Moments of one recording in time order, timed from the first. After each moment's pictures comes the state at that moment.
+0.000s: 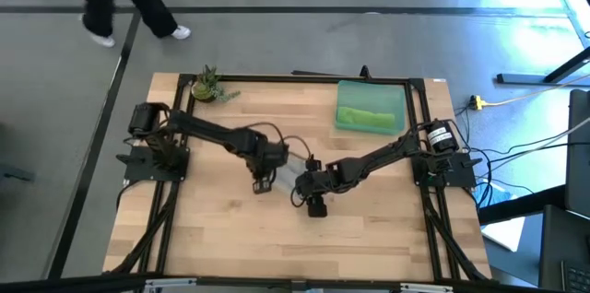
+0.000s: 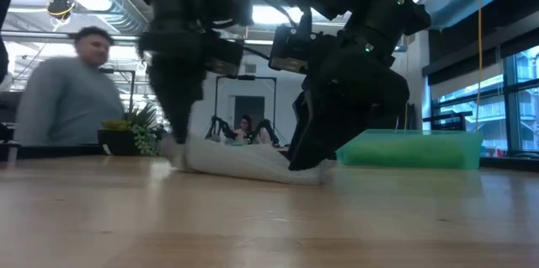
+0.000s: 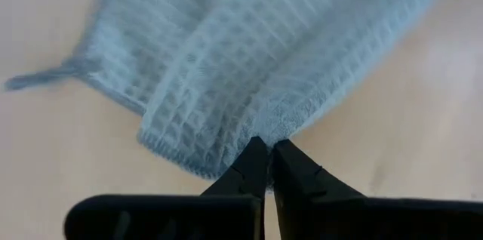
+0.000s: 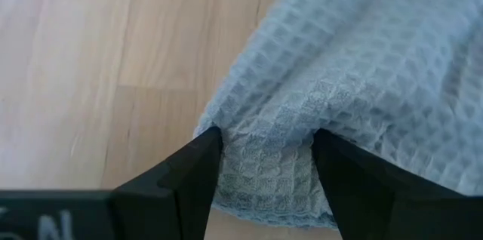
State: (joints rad) left arm -0.02 1.74 1.11 -0.73 0.07 -0.26; right arm 0.24 1.98 1.14 -0.22 0.07 0.14
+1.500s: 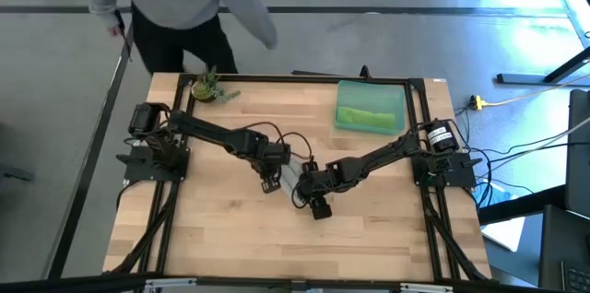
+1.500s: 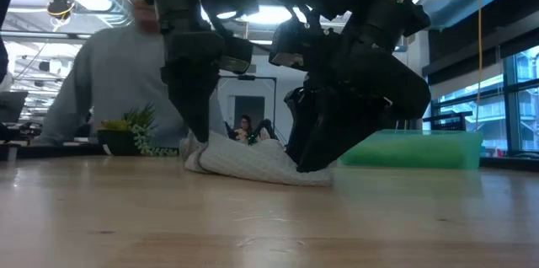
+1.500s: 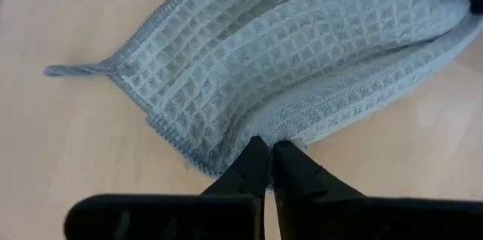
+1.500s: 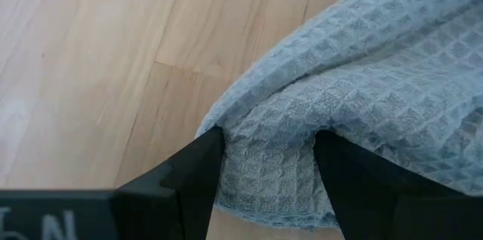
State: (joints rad) left arm -0.05 1.74 1.11 -0.65 -0.02 -0.43; right arm 0.24 1.98 1.14 -0.21 0.00 -0.03
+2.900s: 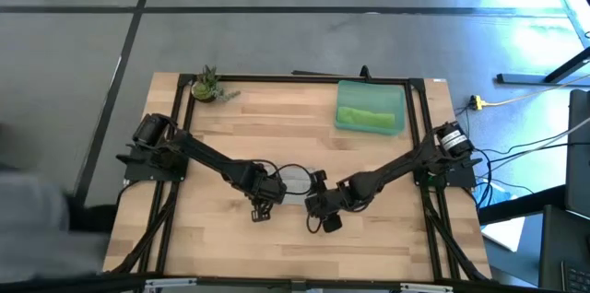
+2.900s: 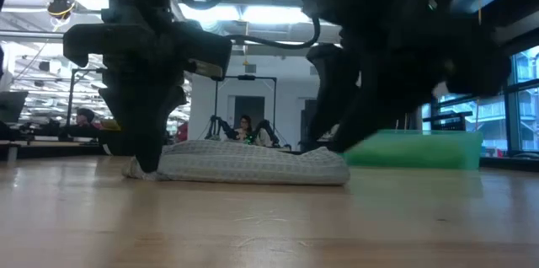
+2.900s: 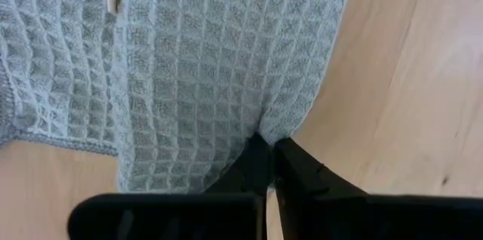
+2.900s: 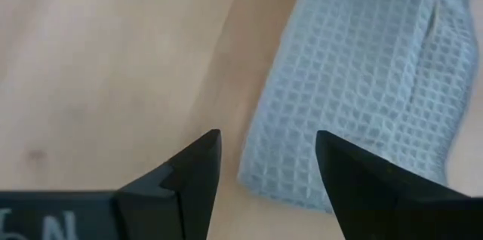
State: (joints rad) left arm -0.30 1.83 1.11 -0.65 -0.03 -0.51; right arm 0.39 1.87 1.13 -0.28 0.22 -0.04
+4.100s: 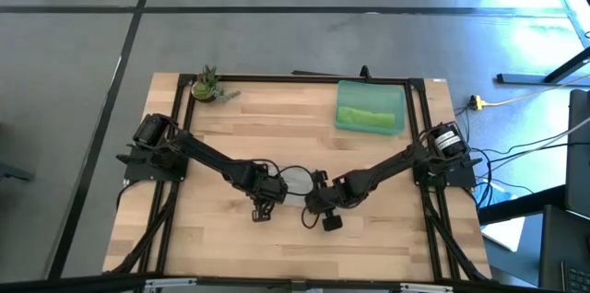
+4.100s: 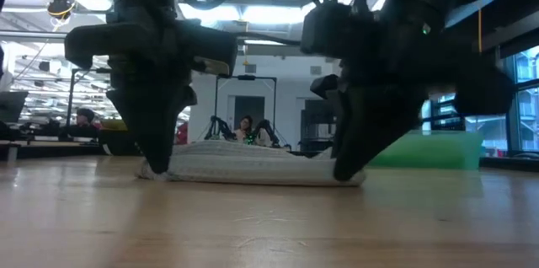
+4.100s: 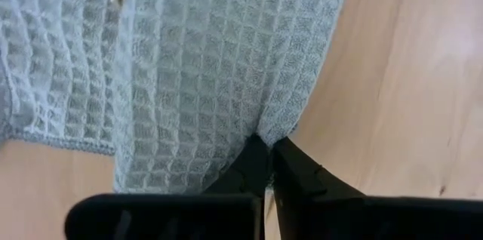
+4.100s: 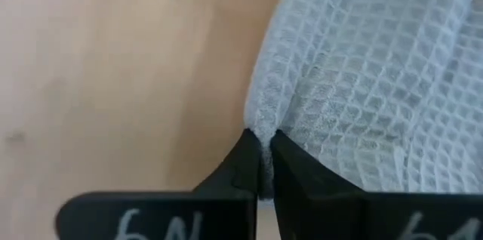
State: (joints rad) left arm -0.29 1.84 1.11 -0.62 -0.03 -0.44; right arm 0.36 1.93 1.13 -0.33 0.15 0.04
